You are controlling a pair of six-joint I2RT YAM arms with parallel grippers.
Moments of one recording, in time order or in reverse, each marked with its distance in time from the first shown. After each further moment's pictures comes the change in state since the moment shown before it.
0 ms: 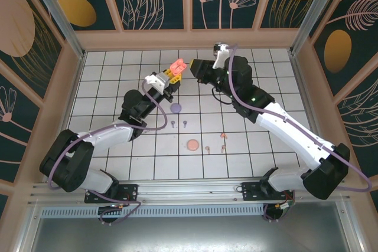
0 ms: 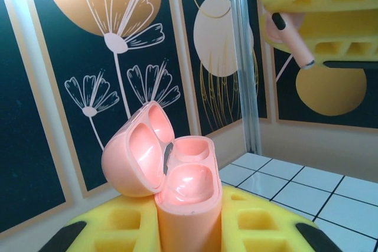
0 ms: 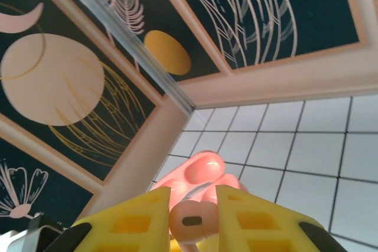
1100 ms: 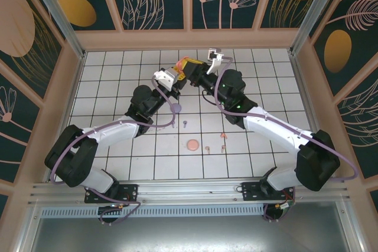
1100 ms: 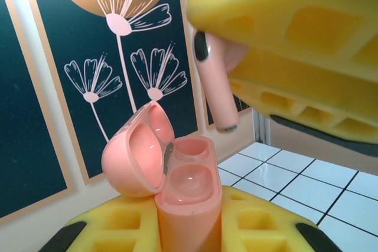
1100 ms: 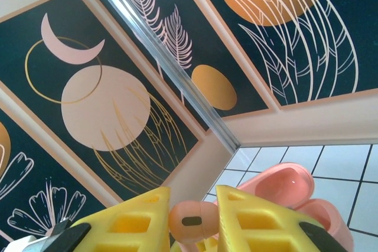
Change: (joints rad) left arm -0.058 0.057 0.086 -0.085 -0.116 0.014; right arm 0.009 0.096 -0.224 0.570 -0.045 0.054
